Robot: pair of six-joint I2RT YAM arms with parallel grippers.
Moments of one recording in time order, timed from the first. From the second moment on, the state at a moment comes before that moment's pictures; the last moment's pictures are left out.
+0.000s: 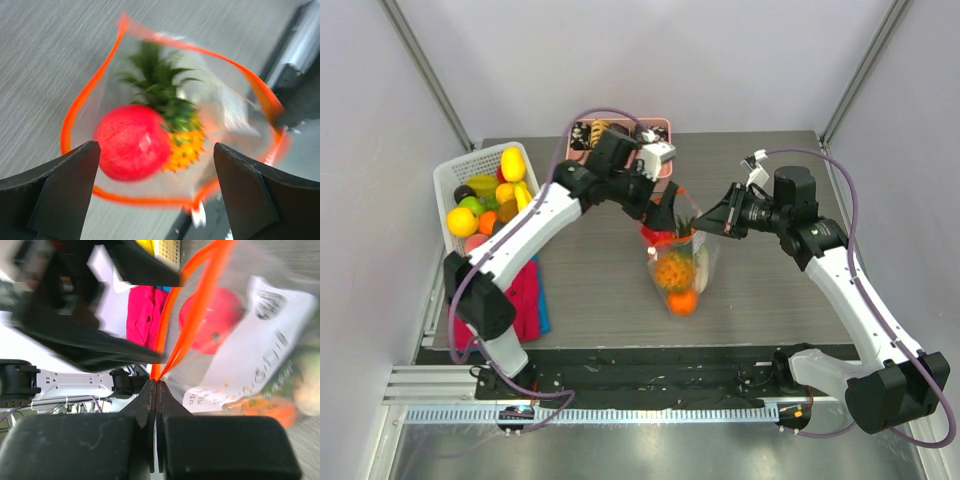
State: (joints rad) left arm -0.68 1.74 1.73 -0.75 0.44 -0.05; right arm 0.26 1.11 1.06 -0.43 -0.72 0.71
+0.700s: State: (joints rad) left arm 0.21 1.69 1.85 -1.18 0.43 0.32; right arm 0.25 1.10 1.03 -0.32 -0.73 0.76
